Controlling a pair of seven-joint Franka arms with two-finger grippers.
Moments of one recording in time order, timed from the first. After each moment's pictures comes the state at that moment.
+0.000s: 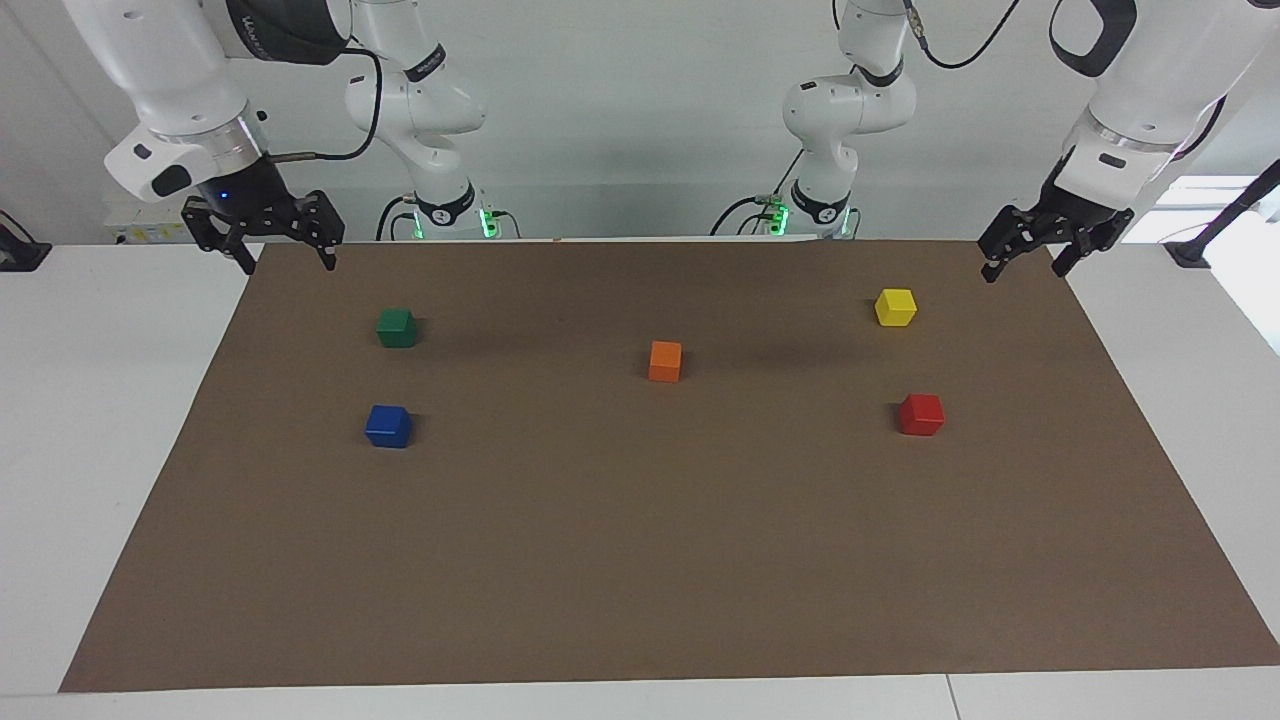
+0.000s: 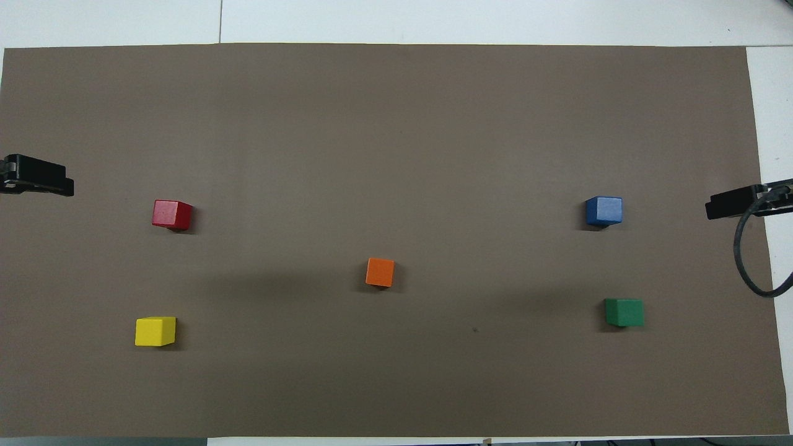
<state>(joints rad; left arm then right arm) 0.07 -0.02 -0.07 -1.59 0.00 1.60 0.00 0.00 -0.09 -0.04 -1.71 -0.03 1.60 -0.11</state>
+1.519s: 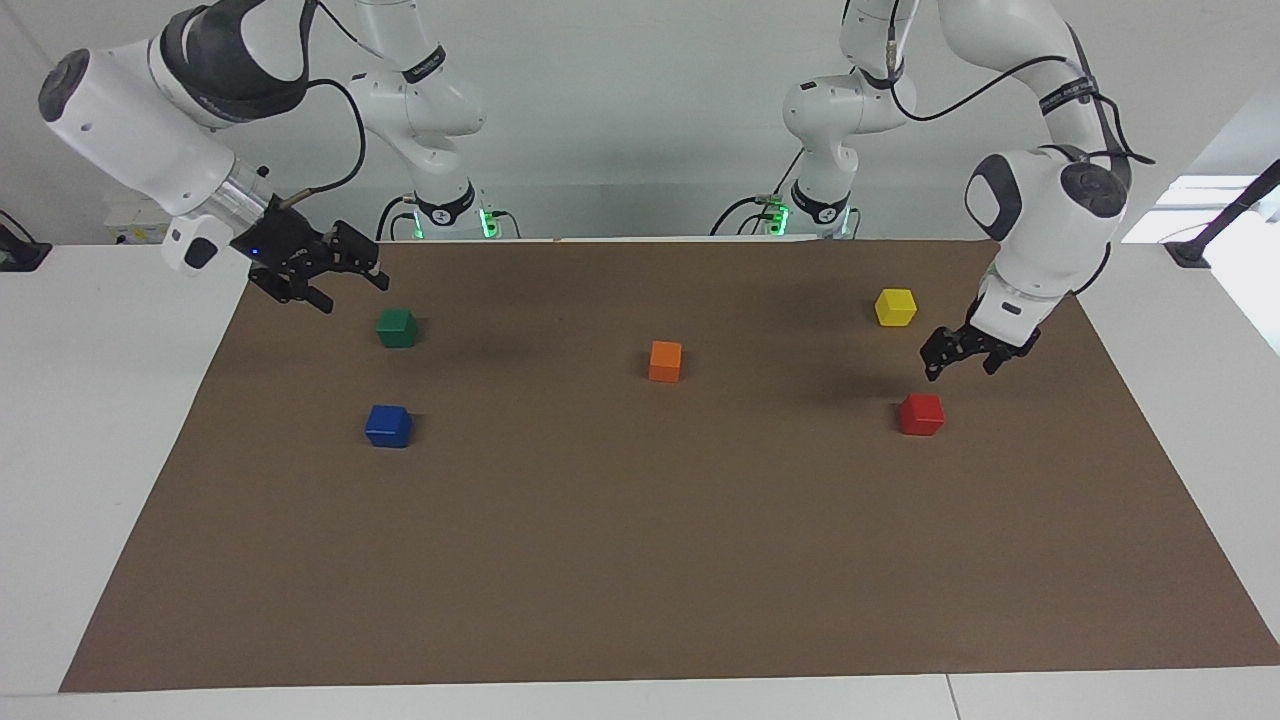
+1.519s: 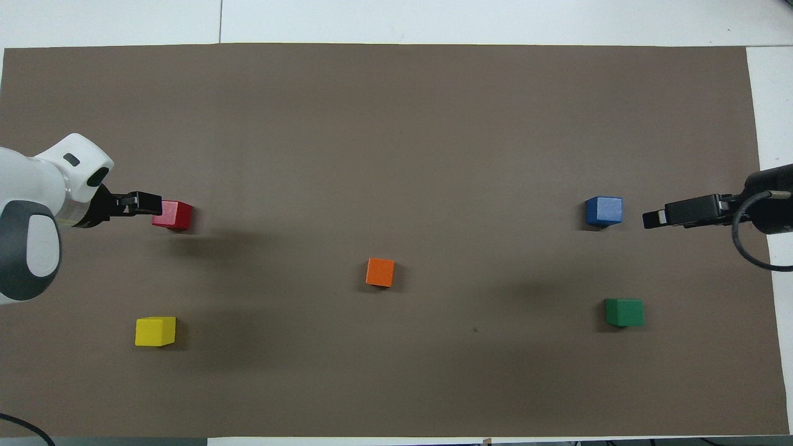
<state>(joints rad) 0.07 0.07 -0.05 -2.11 0.00 2.22 0.00 -0.14 -0.05 -0.04 -1.91 0.53 1.67 -0.33</state>
